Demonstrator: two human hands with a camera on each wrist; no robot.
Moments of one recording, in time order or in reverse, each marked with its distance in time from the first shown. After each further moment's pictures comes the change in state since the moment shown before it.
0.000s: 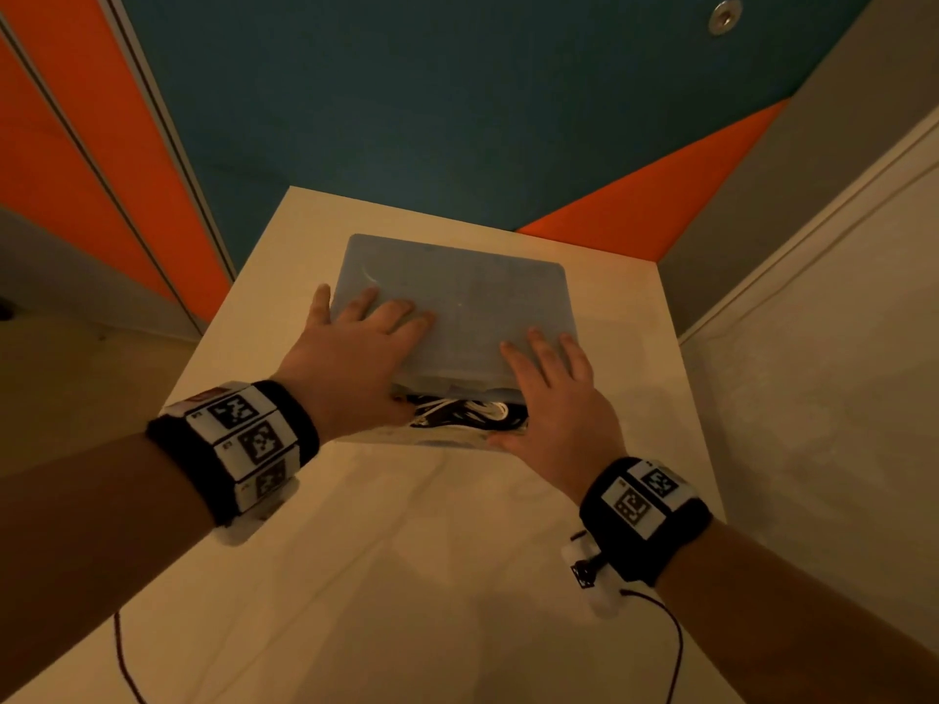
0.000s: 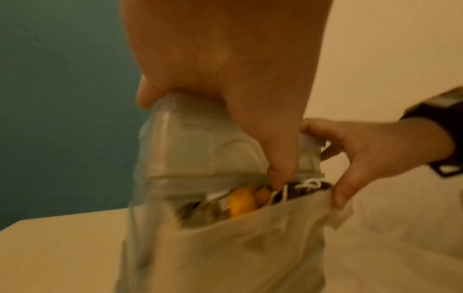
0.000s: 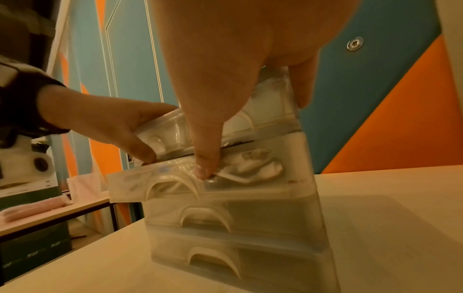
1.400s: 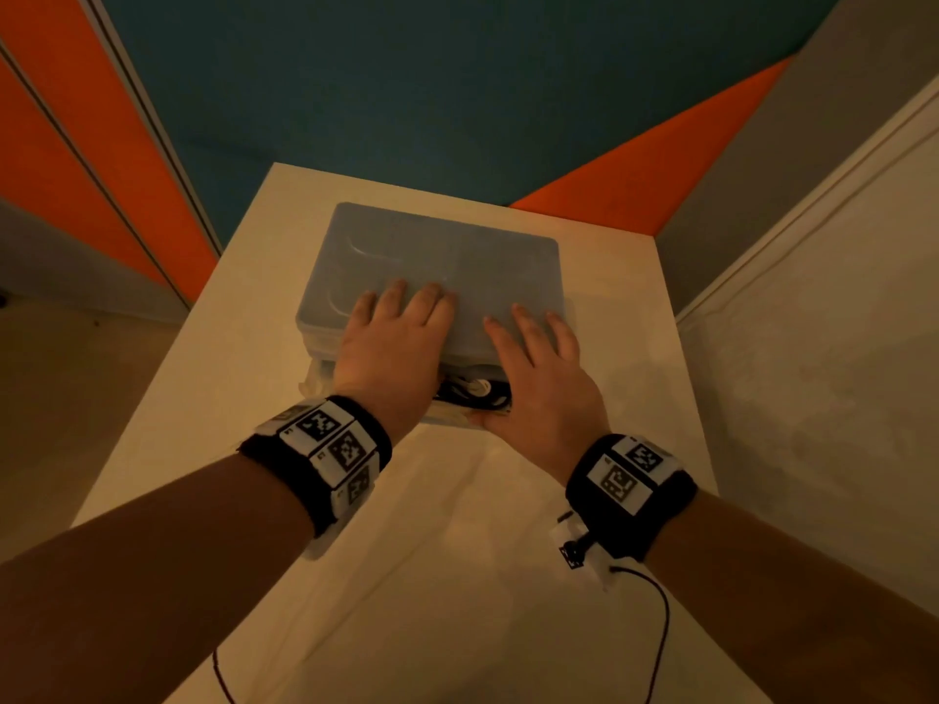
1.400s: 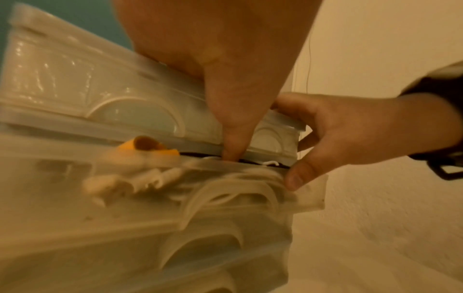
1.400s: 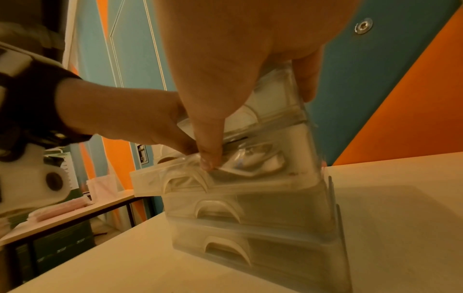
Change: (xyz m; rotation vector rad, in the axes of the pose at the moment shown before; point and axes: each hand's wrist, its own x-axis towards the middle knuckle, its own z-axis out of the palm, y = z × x) left_hand 0.018 0.060 0.013 -0.056 0.181 -0.116; right_hand 0.000 0.002 0.001 -0.013 0.060 -0.047
